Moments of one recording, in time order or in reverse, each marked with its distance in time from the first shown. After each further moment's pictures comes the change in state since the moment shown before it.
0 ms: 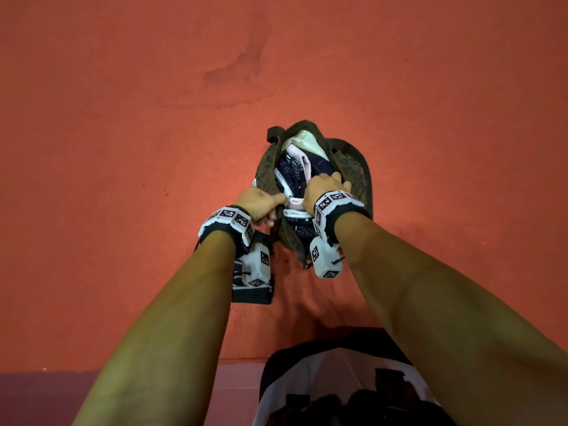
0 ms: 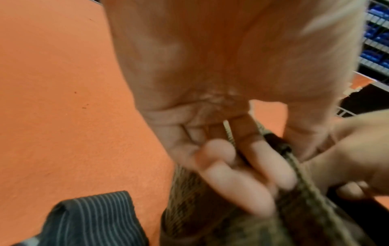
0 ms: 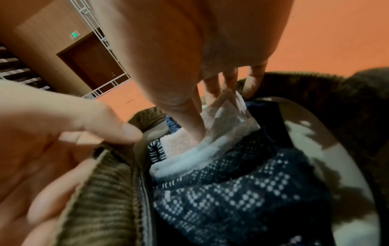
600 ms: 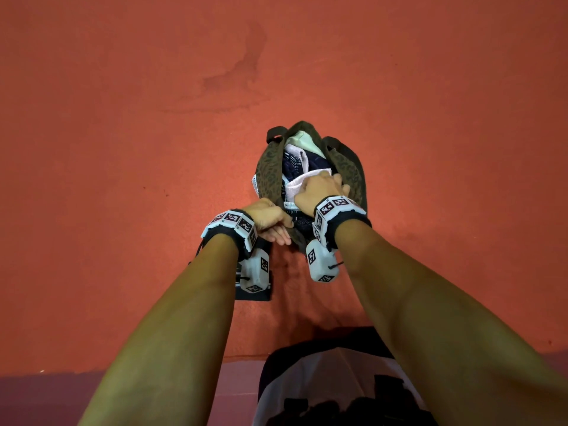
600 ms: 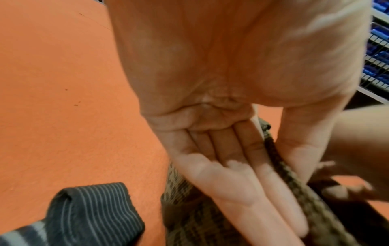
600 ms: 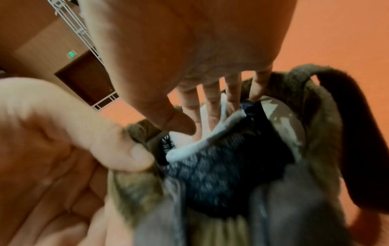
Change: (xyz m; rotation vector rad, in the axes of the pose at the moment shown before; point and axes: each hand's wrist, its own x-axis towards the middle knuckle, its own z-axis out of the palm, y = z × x) left_hand -0.021 -0.007 0.018 0.057 -0.301 -0.104; right_hand -0.037 -0.001 -0.005 0.177 0.065 0.036
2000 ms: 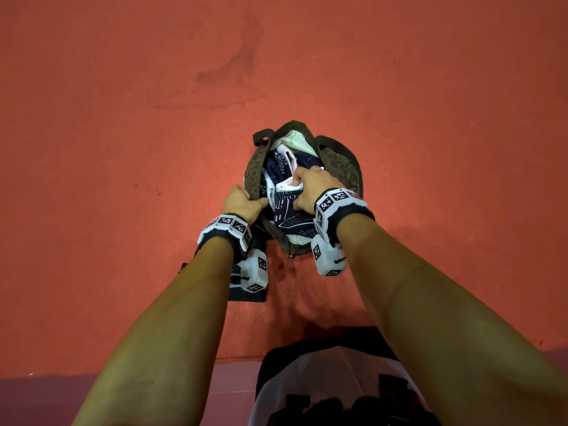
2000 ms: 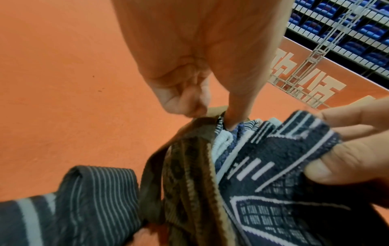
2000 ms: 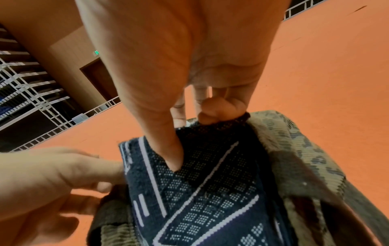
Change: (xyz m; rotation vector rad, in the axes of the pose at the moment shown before) left_hand 0.028 -0.020 -0.020 0.003 0.682 0.104; right_hand 0.014 0.002 -0.012 -0.028 -0.056 -0.141
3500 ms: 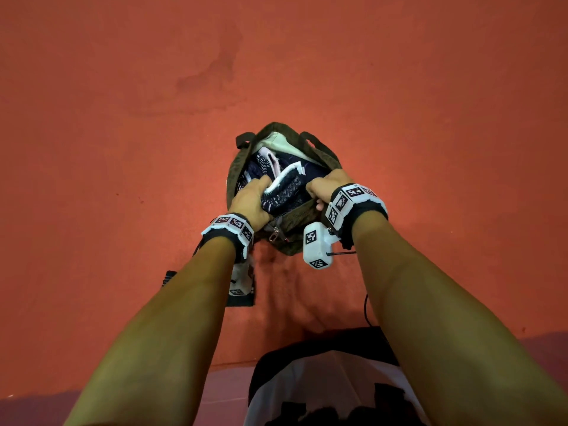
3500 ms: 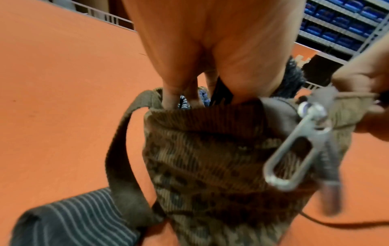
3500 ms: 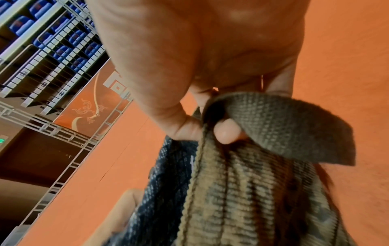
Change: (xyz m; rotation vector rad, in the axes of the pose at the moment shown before) left_hand -0.008 0.022 0.028 0.325 -0.079 0.657; right_hand -0.011 0.047 -0.020 0.657 0.023 0.449
